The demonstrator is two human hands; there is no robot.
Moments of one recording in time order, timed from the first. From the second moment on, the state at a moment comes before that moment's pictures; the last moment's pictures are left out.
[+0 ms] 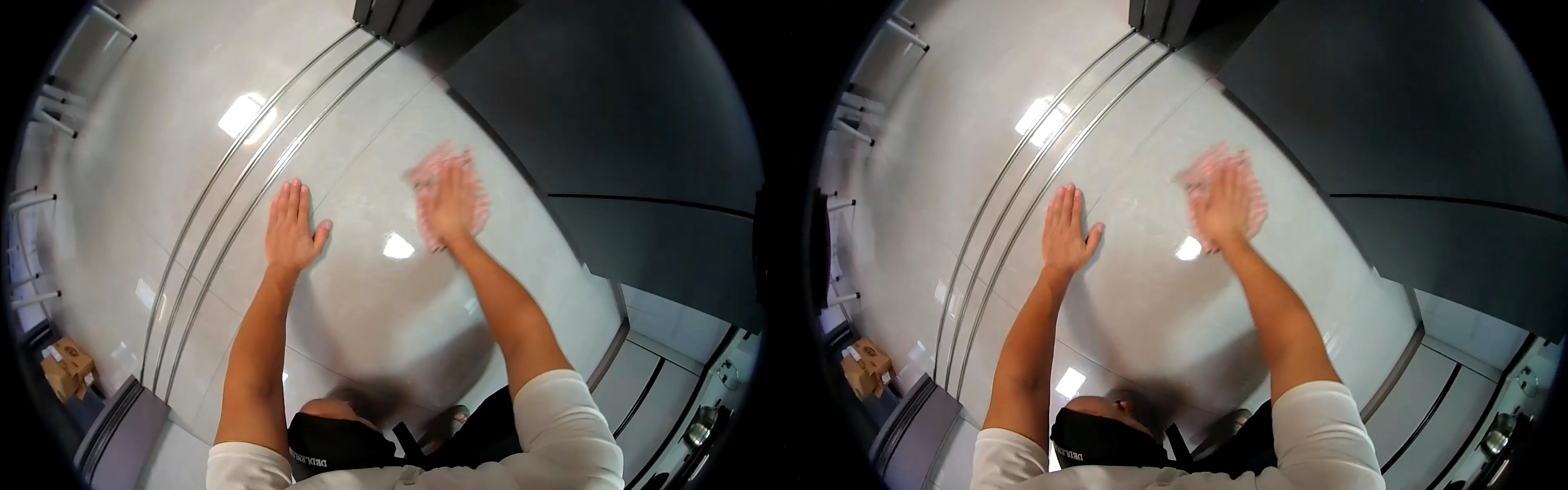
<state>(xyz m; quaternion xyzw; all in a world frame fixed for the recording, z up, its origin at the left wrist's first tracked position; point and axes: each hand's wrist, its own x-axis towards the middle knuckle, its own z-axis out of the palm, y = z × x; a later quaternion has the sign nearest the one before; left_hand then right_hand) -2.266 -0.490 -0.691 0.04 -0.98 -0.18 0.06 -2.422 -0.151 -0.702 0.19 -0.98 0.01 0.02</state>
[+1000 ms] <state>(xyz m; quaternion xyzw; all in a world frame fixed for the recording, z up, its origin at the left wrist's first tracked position) -1.946 -0.526 -0.567 0.17 -0.97 -0.17 -0.09 -2.150 -0.311 -0.665 0.53 -0.83 0.12 -0.12</state>
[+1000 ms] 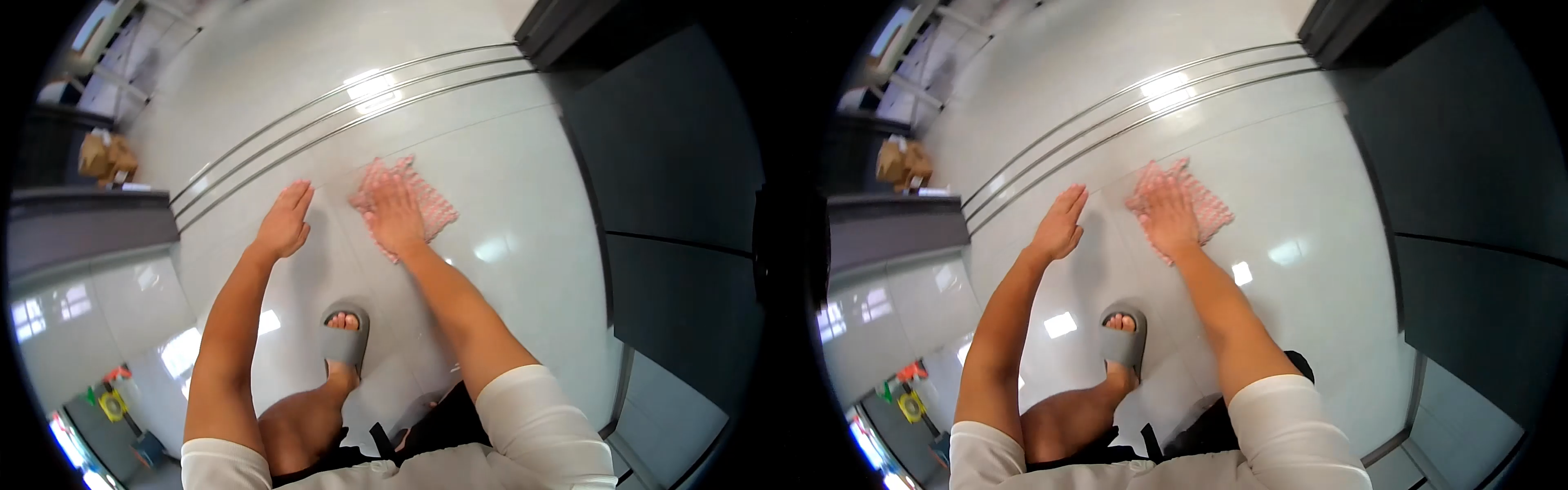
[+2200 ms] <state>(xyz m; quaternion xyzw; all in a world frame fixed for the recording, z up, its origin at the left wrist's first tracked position) -1.672 -0.579 -0.692 0.45 -0.89 -0.09 -0.06 -2.055 -0.351 -0.686 0.49 -0.87 0.01 -0.02</state>
